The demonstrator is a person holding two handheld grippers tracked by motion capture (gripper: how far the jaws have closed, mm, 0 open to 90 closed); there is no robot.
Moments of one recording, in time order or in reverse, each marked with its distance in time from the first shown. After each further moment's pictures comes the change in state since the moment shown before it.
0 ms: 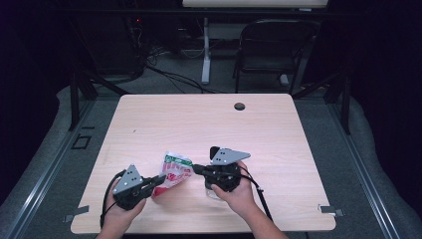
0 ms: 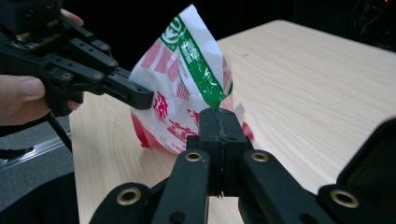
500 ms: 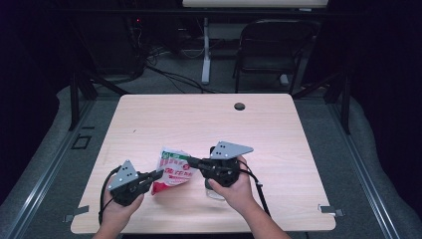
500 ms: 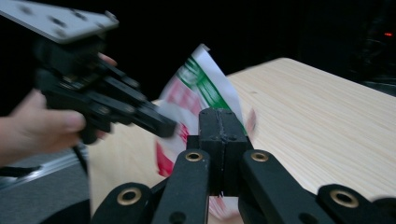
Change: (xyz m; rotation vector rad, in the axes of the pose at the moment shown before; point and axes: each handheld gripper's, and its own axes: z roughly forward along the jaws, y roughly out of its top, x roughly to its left) left arm 0.005 0.008 -0.002 -0.042 0.003 -0.006; right arm 0.009 0.030 -0.010 -0.093 0.044 -0.025
